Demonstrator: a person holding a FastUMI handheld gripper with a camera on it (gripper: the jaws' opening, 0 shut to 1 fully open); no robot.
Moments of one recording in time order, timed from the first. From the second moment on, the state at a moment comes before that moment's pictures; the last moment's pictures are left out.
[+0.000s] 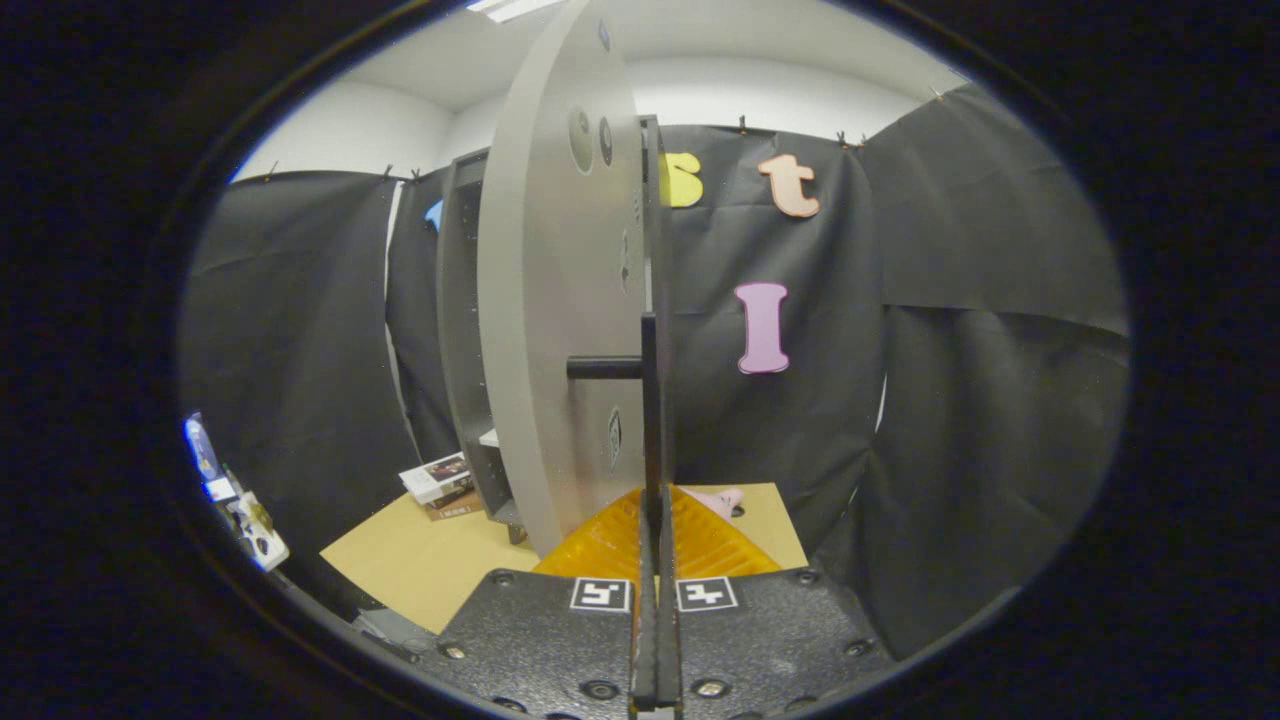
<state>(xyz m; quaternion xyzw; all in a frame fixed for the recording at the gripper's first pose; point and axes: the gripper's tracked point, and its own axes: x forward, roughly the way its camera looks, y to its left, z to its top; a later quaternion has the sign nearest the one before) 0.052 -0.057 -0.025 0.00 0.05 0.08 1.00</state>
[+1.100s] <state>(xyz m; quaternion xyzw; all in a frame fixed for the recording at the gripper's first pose) -0.027 0.054 -0.129 0.01 0.07 0.04 1.00</state>
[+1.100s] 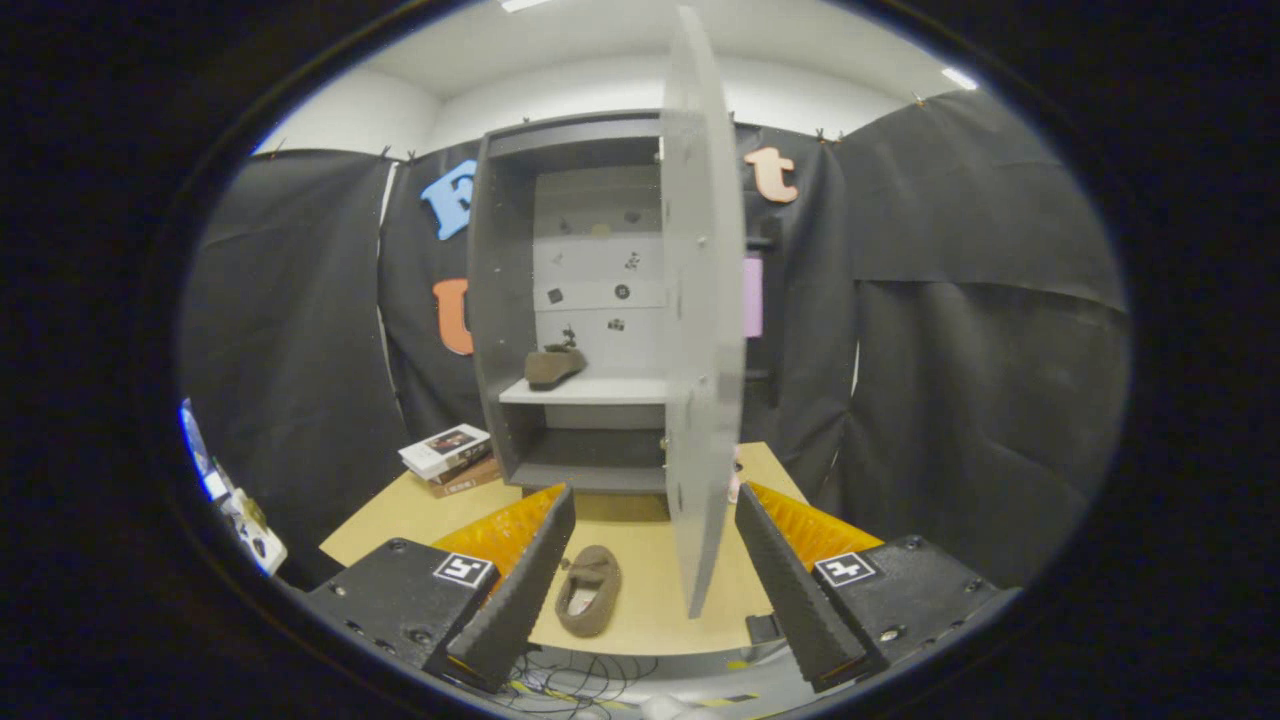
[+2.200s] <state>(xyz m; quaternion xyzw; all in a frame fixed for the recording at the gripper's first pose) 0.166 0.198 -0.449 0.10 0.36 0.08 0.93</state>
